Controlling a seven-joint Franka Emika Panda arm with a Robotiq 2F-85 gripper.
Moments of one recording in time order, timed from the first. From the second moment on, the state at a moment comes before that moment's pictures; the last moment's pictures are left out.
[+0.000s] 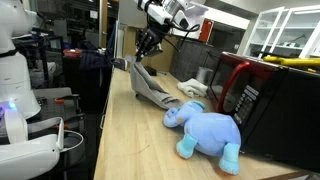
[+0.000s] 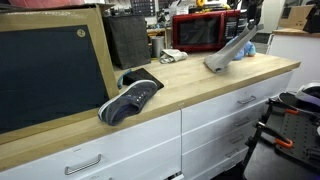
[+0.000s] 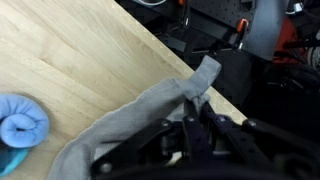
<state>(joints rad) -0.37 0.01 -0.24 -1.96 0.11 1.57 -0.95</state>
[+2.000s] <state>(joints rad) -0.29 0.43 -0.19 -1.86 0.18 2.01 -0.40</state>
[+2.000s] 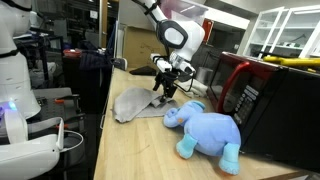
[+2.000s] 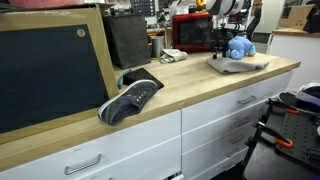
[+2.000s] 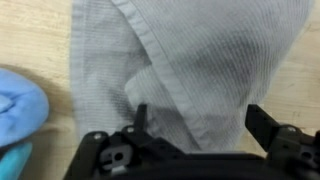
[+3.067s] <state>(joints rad) -0.35 0.48 -0.18 -1.77 0.16 1.91 -0.39</state>
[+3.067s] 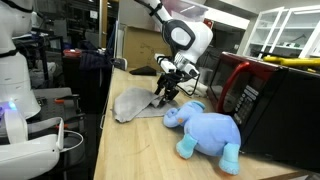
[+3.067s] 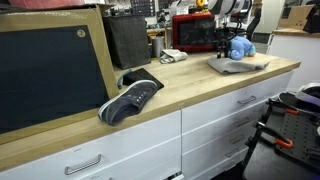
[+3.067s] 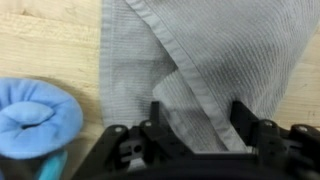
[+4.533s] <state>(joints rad) -0.19 0.49 -0.14 -1.57 0.16 1.60 0.16</state>
